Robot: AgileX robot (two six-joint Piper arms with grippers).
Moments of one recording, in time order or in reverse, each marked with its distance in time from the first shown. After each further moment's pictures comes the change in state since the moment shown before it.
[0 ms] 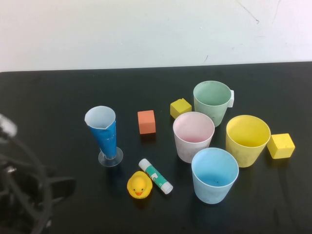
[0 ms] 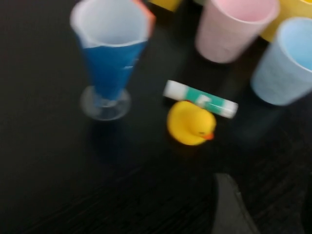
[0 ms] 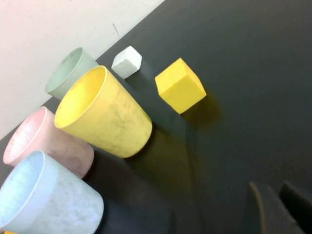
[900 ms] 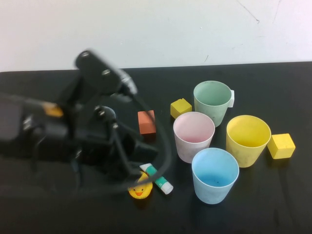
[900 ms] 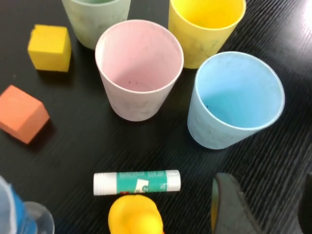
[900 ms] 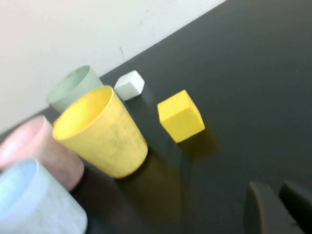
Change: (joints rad) right arm 0.000 0.000 0.002 0.005 -0.091 -0.149; left arm -0.349 0.408 -0.258 0.004 -0.129 0.123
